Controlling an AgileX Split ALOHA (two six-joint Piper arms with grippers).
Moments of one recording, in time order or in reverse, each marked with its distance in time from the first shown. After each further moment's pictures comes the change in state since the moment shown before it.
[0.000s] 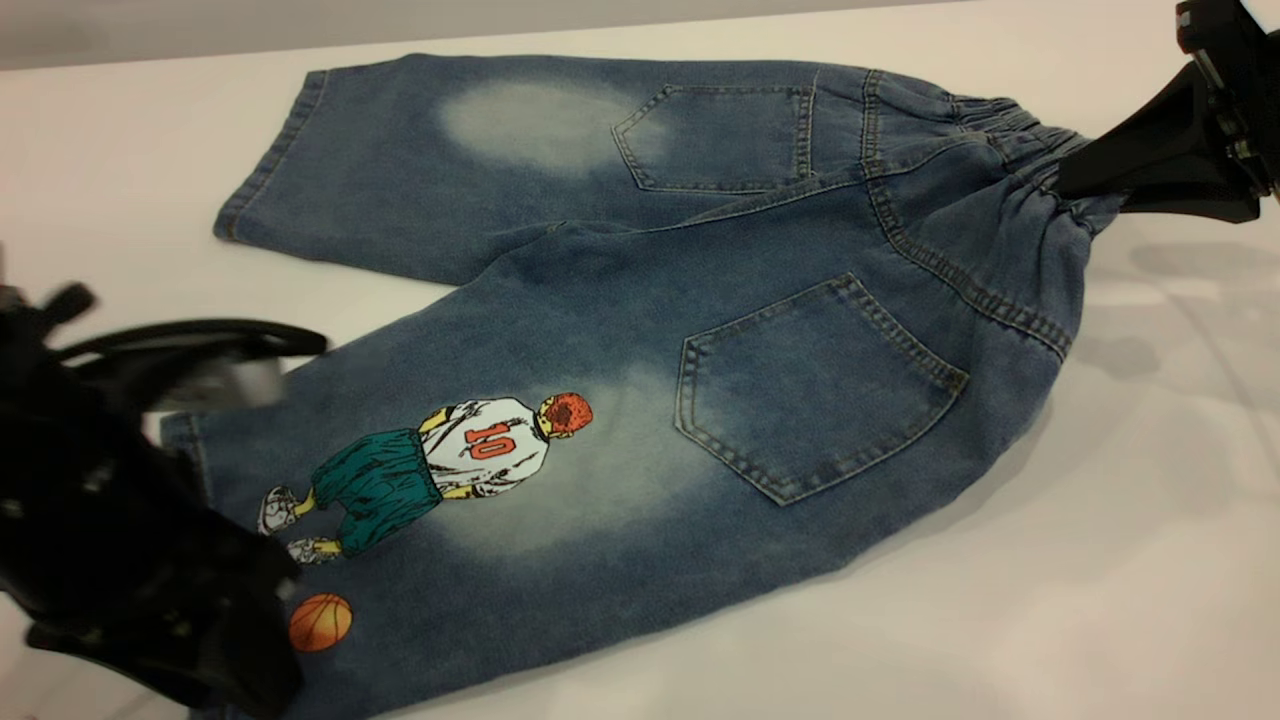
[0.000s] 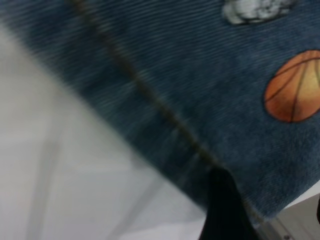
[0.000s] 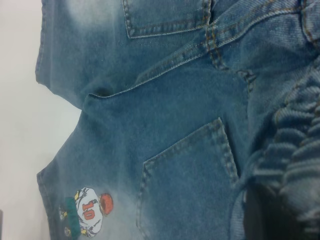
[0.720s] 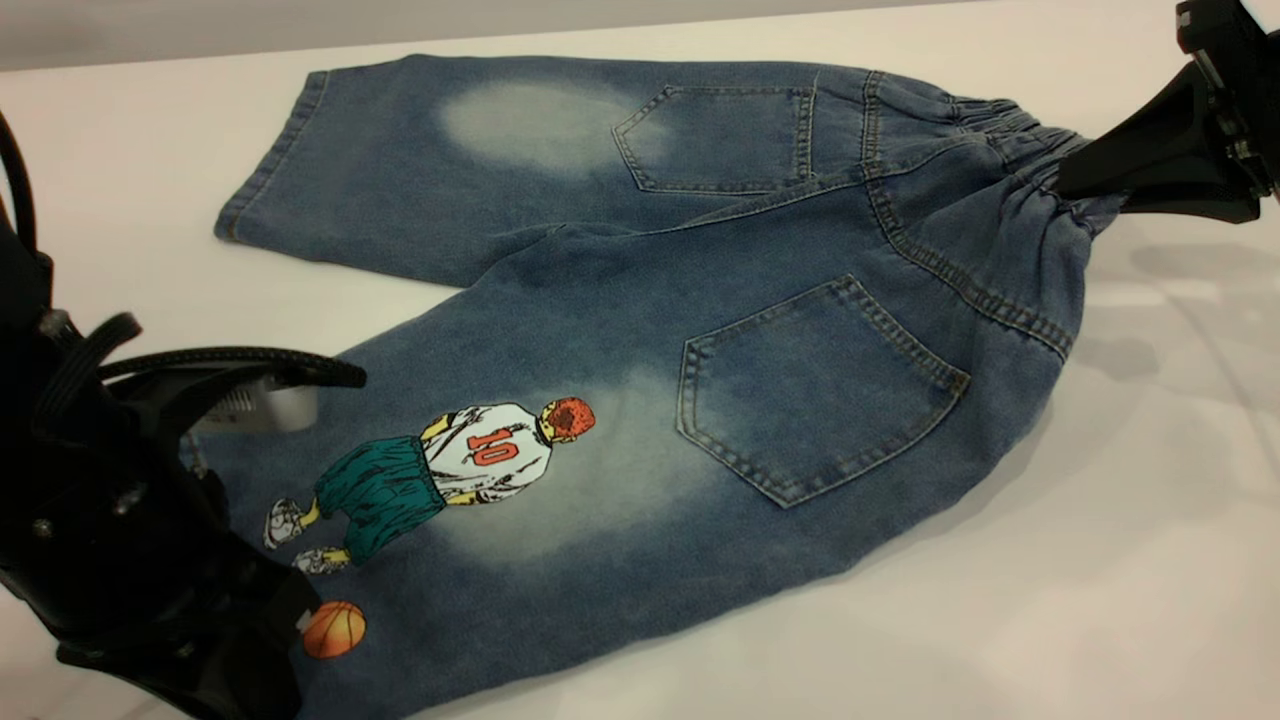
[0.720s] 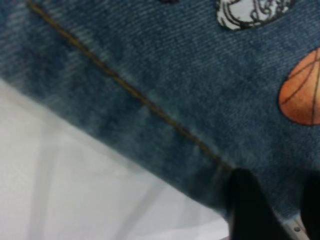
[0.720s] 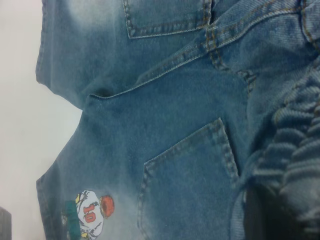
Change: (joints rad) left arm -0.035 0.060 -0.007 0.014 -0.007 -0.005; right arm 0.000 0.000 0.000 -0.001 0.000 0.000
